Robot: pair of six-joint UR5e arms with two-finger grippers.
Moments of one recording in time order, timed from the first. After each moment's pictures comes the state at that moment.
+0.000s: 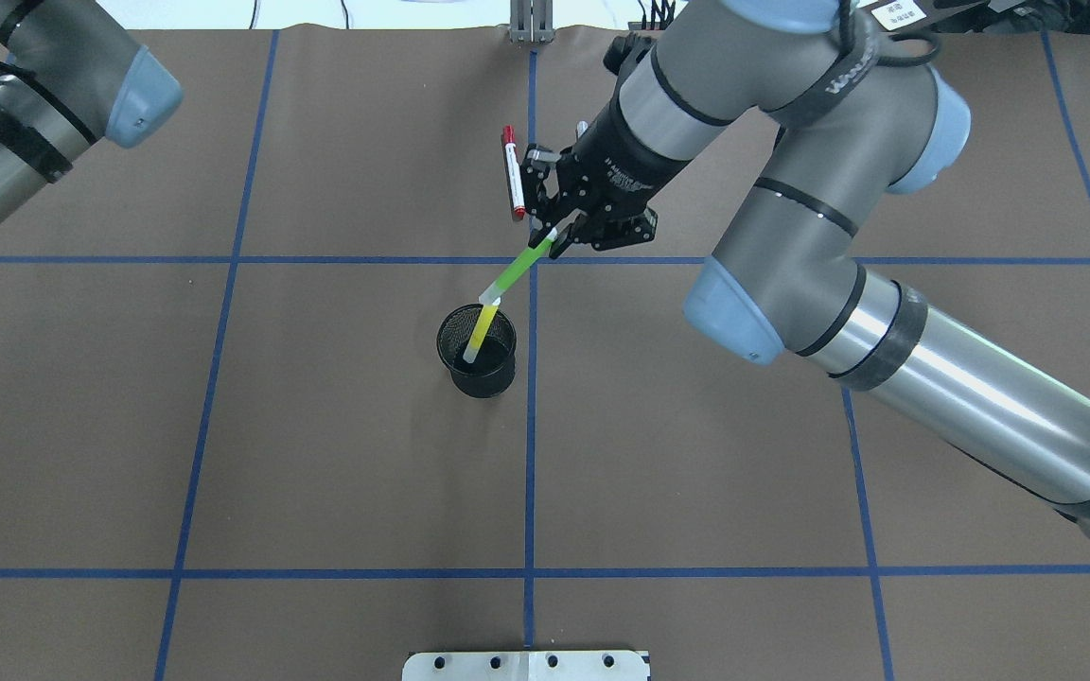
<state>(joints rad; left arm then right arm) -1.12 -2.36 -1.20 -2.20 -1.85 -0.49 0.79 -0.81 1.66 -1.30 2.35 1.55</state>
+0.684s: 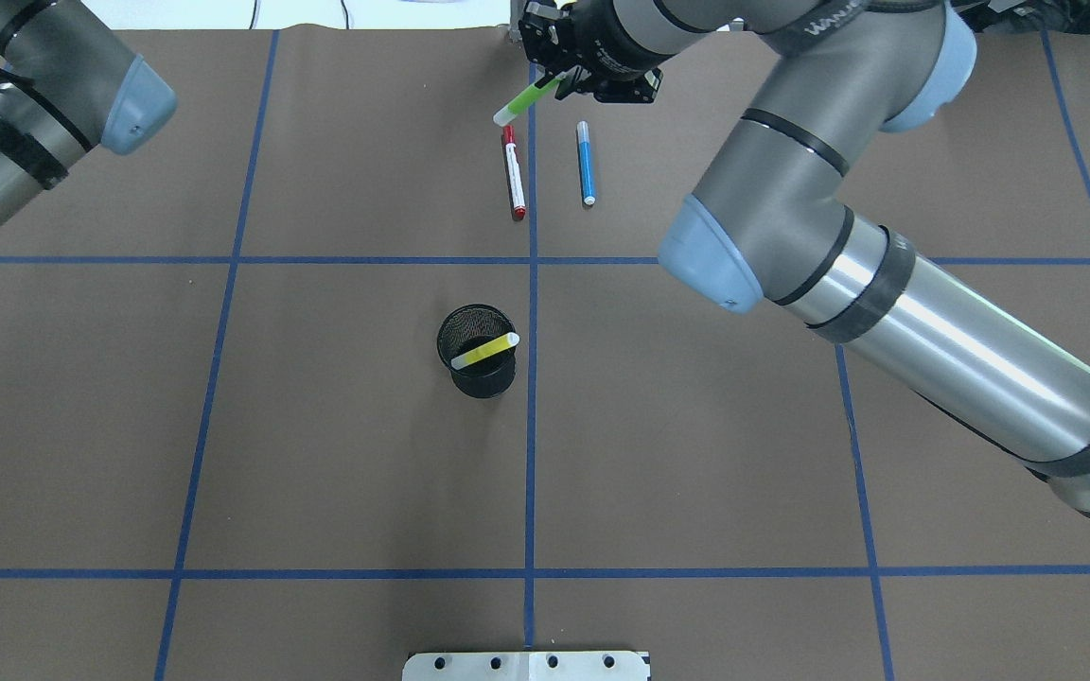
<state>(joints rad) -1.12 -2.35 -1.17 -2.20 -1.85 -0.49 0.81 -0.69 1.58 -1.28 1.88 1.48</state>
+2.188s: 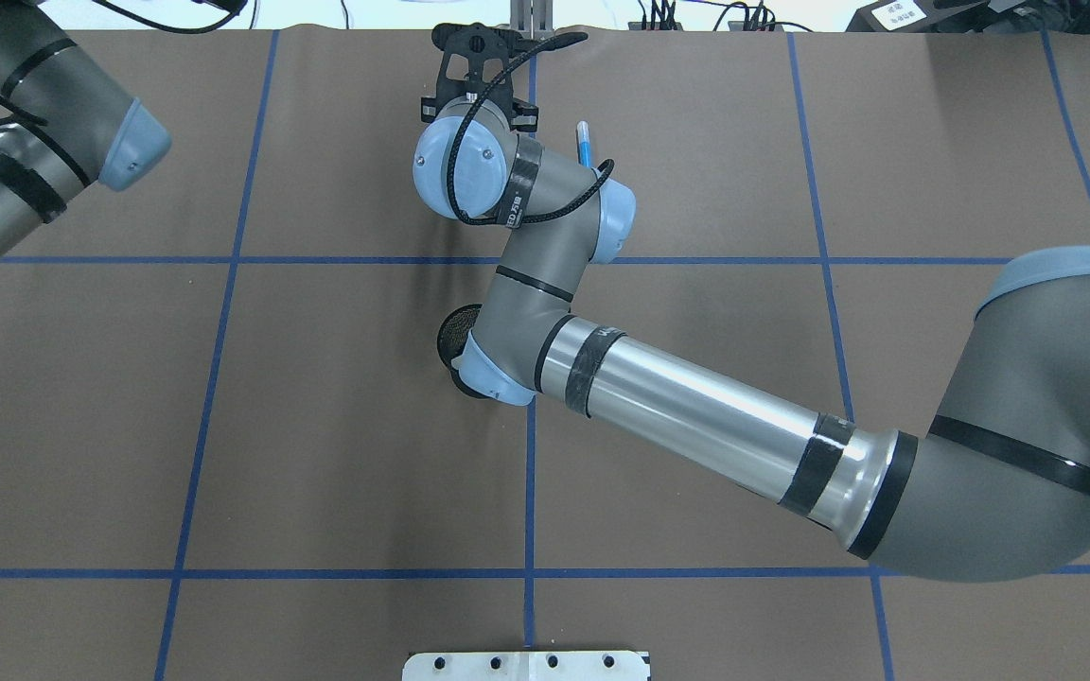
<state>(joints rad) -1.09 -2.30 -1.13 -2.21 -1.78 -0.51 0.57 -0.38 0.79 -0.93 1.13 1.22</state>
